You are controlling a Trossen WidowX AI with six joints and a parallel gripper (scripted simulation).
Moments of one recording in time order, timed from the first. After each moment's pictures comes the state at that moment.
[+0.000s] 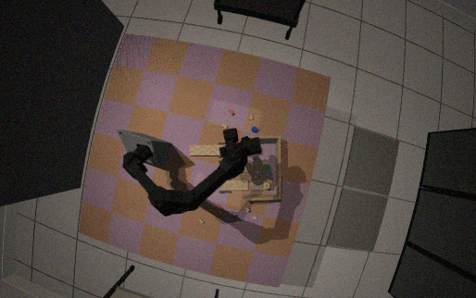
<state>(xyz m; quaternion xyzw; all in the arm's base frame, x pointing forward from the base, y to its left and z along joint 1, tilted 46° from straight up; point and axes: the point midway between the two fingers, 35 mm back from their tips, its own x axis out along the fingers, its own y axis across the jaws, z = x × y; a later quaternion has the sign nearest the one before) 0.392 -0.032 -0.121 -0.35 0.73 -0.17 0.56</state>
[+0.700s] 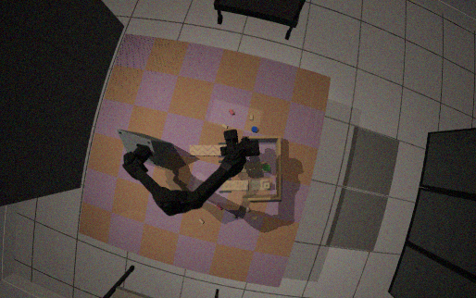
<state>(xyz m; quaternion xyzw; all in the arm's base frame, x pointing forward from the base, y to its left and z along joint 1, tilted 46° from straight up) 0.388 -0.057 -0.145 -0.35 0.73 -0.17 0.56</state>
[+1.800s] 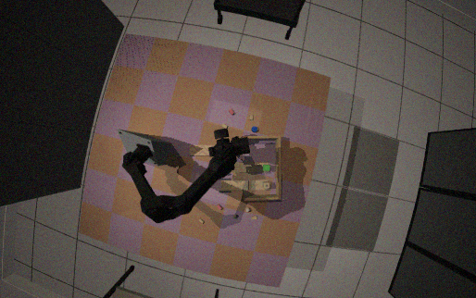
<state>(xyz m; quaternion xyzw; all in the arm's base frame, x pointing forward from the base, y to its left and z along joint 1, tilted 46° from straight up) 0.352 -0.039 -0.119 -0.36 0.73 -0.17 0.56</state>
